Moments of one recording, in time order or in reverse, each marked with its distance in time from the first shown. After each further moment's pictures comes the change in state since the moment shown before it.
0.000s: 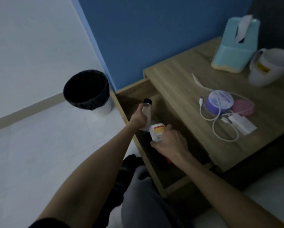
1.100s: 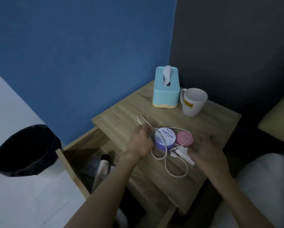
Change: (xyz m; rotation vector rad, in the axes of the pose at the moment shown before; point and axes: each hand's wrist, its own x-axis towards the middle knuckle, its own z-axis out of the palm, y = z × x) left_hand -0.011 0.146 0.065 0.134 -0.035 0.668; right_hand -0.017 0.125 -0.153 0.153 0.572 0.344
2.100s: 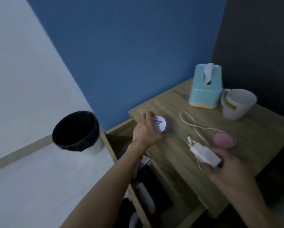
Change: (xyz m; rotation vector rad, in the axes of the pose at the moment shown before) left_hand -0.023 -0.024 -0.063 0.221 0.213 -0.196; right_hand -0.055 -0.032 -0.001 0.110 -0.078 -0.283
